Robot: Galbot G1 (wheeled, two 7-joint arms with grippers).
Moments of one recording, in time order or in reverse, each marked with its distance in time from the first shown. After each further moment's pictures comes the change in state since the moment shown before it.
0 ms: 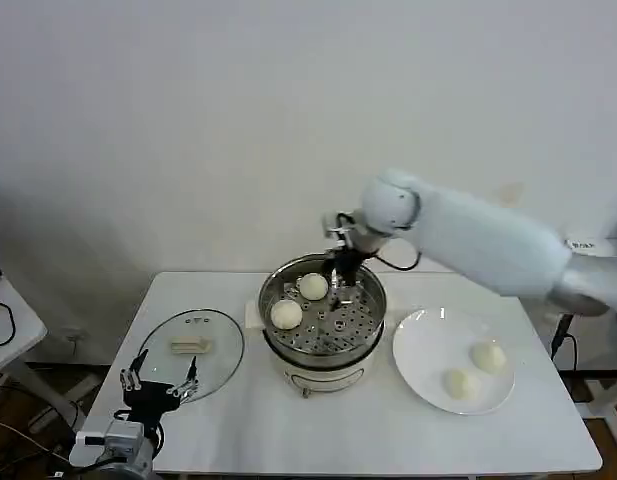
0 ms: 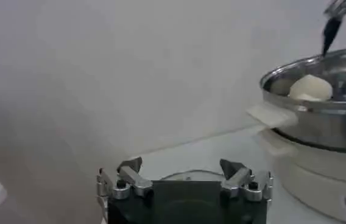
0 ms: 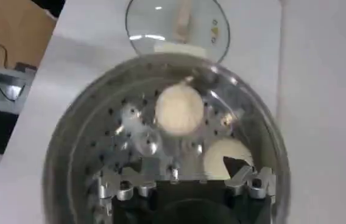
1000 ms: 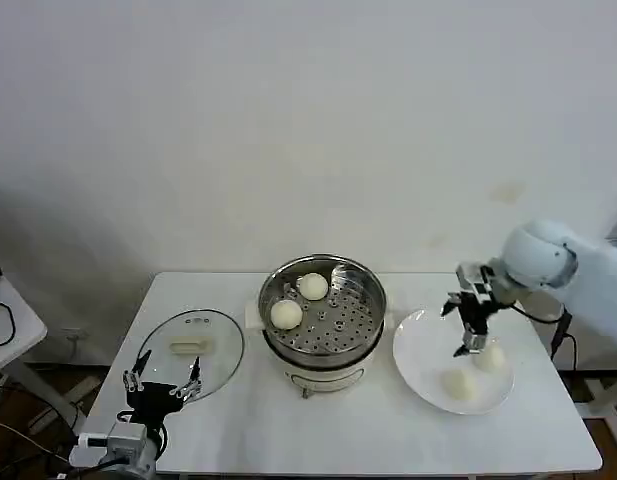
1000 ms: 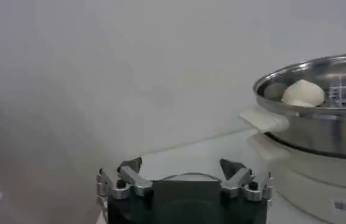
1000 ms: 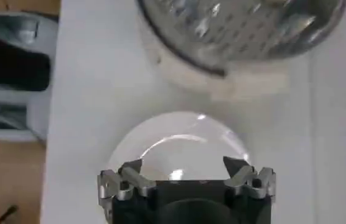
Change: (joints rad) left arm 0.008 -0.012 0.009 0.004 0.001 -0.002 -0.006; right arm -0.186 -0.414 -0.008 0.161 -0.173 0.080 -0.047
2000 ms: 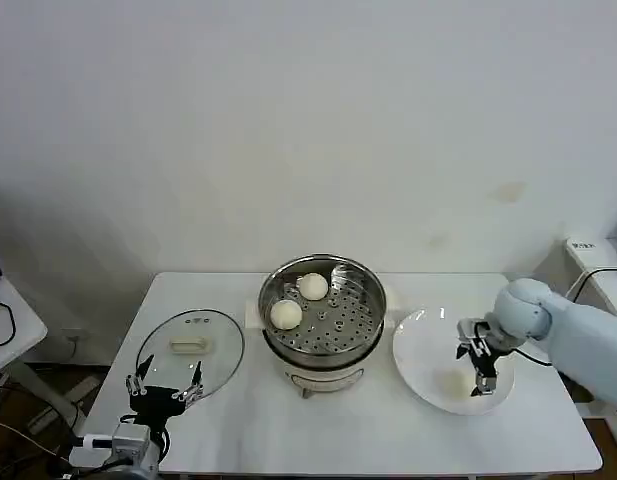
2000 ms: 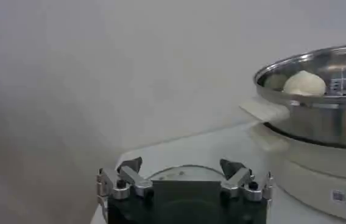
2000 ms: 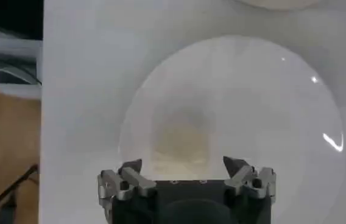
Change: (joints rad) left arm 0.003 -0.010 0.000 0.020 0.007 0.000 0.000; right arm -0.349 0.076 0.217 -0.153 -0.251 0.085 0.023
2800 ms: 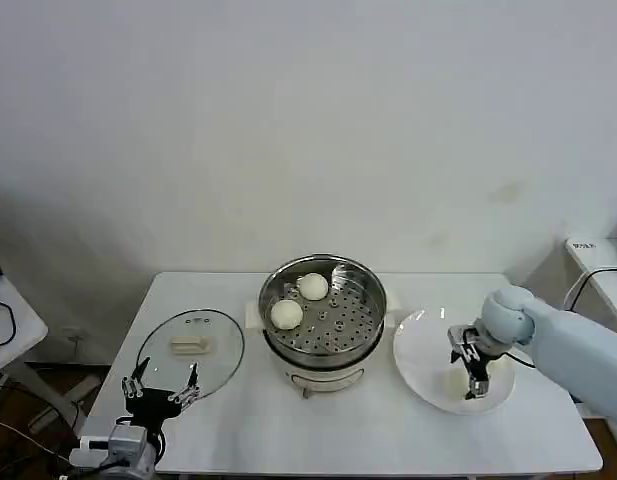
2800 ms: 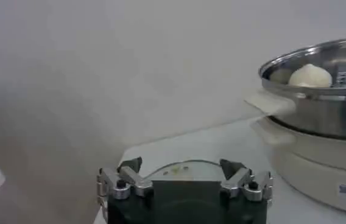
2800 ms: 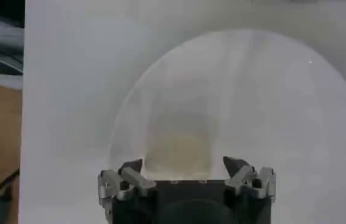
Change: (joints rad) left arm -0.002 0.003 -0.011 0.008 -0.001 0.001 0.002; right arm -0.047 0.043 0.031 -0.039 -0.056 0.014 -0.013
